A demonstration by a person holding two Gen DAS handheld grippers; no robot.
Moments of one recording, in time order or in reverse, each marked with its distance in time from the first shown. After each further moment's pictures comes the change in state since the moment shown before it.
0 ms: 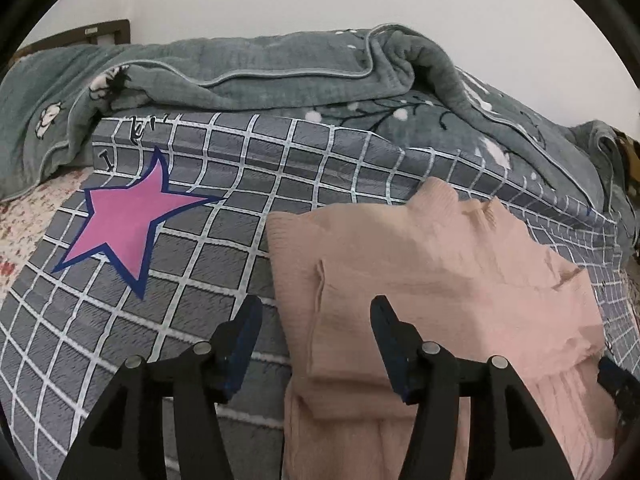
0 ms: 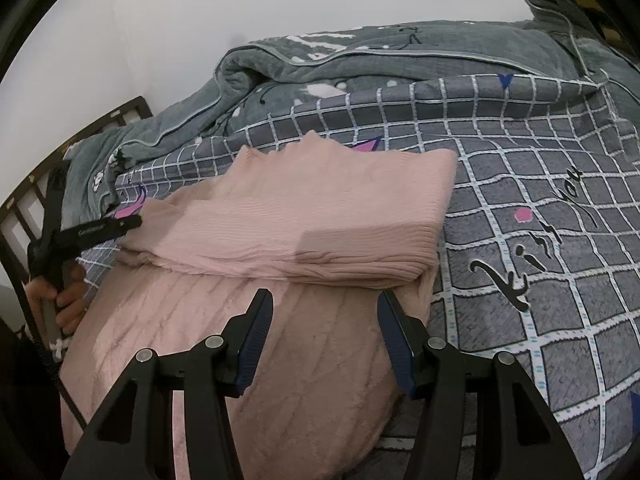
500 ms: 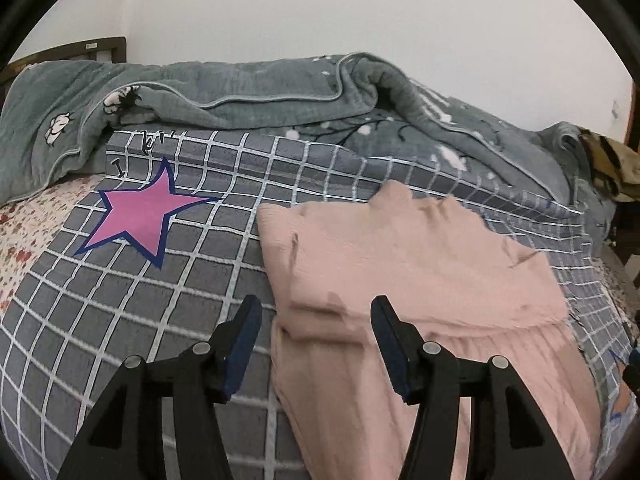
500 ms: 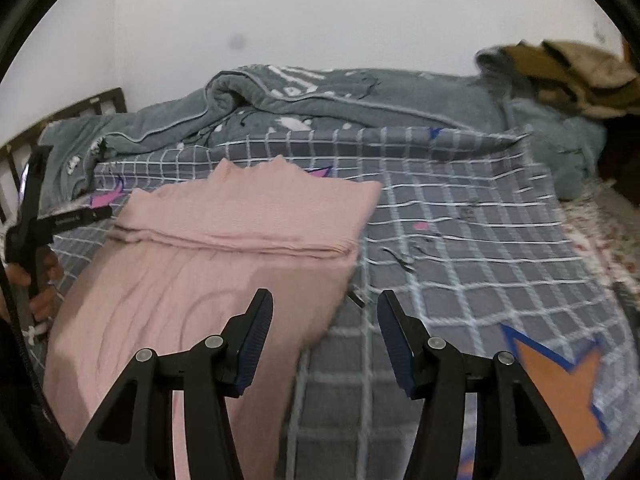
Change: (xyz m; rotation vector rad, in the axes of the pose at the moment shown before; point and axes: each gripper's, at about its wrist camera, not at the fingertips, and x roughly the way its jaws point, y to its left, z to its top) left arm -0.063 -0.007 -0.030 0.018 -0.072 -0.071; right arm -0.119 0.036 -0.039 -0.116 -0.096 -0.273
